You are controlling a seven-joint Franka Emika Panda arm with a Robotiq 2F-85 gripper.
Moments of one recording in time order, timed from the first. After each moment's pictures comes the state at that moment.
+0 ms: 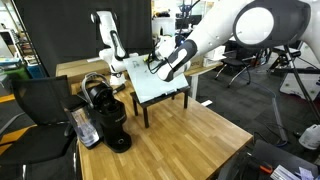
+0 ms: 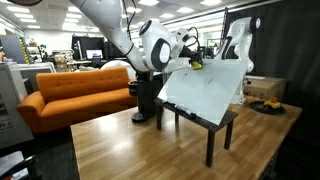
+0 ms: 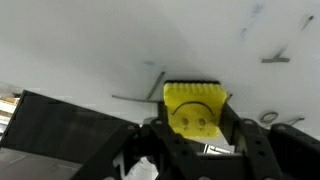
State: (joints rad) arm -0.09 0.71 -0.15 -1.61 -0.11 3.45 -0.16
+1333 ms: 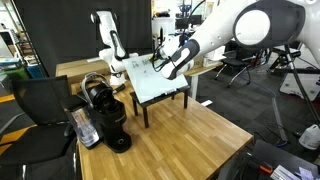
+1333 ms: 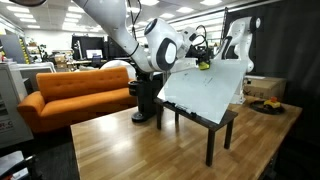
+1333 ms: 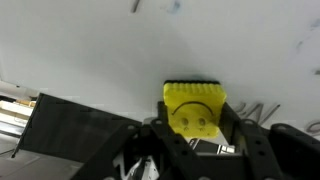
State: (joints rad) arm -0.15 0.73 -0.14 -1.59 -0.11 3.45 -0.15
